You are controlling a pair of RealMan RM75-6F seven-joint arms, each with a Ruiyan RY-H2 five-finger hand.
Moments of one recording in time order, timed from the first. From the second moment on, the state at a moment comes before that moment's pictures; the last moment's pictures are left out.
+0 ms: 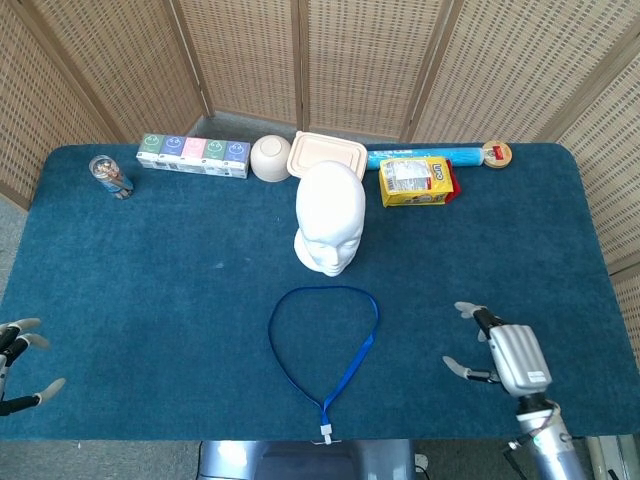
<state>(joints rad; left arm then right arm) 0.04 -0.98 0.03 -1.76 1.60 1.56 0.04 0.15 -1.25 0.10 -1.83 -1.52 1.34 -0.15</state>
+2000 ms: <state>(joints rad) -0.03 -0.99 0.00 -1.67 1.53 1.47 0.00 0.45 -1.85 0.26 -1.53 -1.04 1.29 -0.65</state>
